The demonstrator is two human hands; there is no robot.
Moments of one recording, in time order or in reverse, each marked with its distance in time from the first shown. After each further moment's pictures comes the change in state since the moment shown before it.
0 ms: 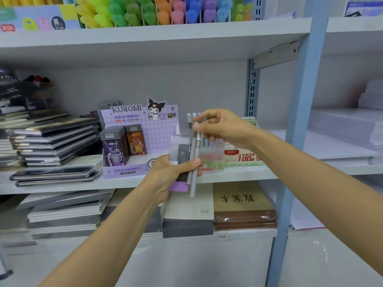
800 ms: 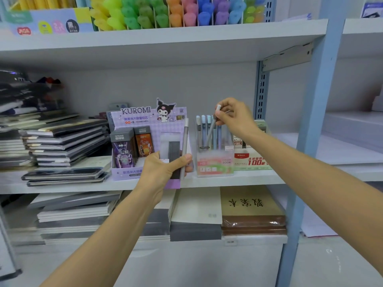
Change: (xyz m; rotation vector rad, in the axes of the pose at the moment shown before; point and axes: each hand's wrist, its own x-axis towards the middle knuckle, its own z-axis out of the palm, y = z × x) left_hand -0.003 0.008 -0.027 0.013 0.167 0.167; right_hand 0.036 0.013 -0.007 -0.216 0.449 -0.153
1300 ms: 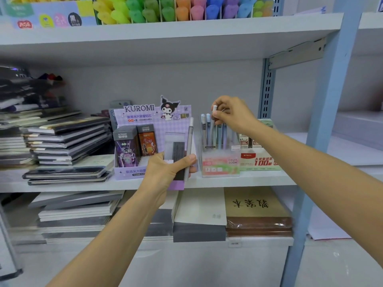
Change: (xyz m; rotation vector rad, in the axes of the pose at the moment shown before) left_hand 0.005 -0.005 -0.004 -0.016 0.003 -0.021; right_hand 0.019 0.002 0.010 -0.190 -0.141 -0.098
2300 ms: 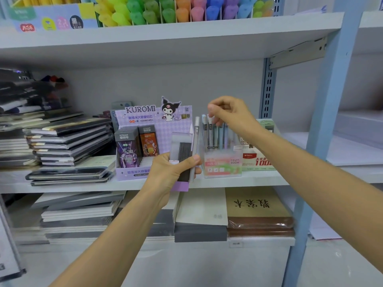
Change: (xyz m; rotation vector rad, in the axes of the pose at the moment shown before) left_hand -0.002 0.000 0.004 -0.003 -0.072 -0.021; right_hand -0.020 -0.018 0.003 0.243 0.019 0.035
